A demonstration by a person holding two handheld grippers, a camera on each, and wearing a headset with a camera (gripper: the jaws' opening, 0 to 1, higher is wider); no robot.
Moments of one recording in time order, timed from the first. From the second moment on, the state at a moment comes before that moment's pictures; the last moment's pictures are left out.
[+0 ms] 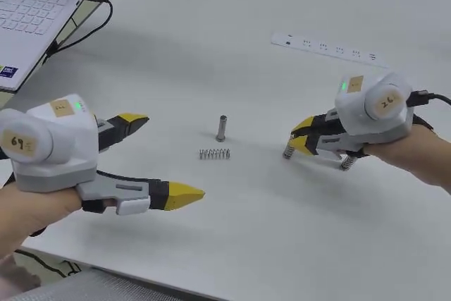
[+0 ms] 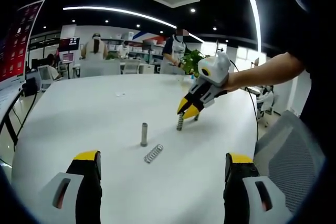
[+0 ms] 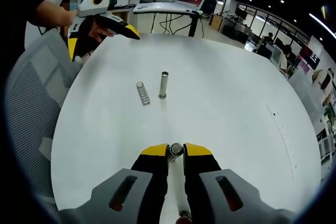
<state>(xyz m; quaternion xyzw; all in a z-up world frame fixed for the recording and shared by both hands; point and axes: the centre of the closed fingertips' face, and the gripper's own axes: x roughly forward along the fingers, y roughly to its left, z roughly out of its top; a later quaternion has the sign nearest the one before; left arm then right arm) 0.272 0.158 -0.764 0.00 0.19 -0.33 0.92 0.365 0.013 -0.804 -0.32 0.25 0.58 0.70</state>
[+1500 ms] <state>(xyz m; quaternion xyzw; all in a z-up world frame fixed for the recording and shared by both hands) 0.274 0.156 -0.762 -0.01 0.19 -0.33 0.92 0.353 0.006 -0.775 -0.27 0.22 0.56 0.75</state>
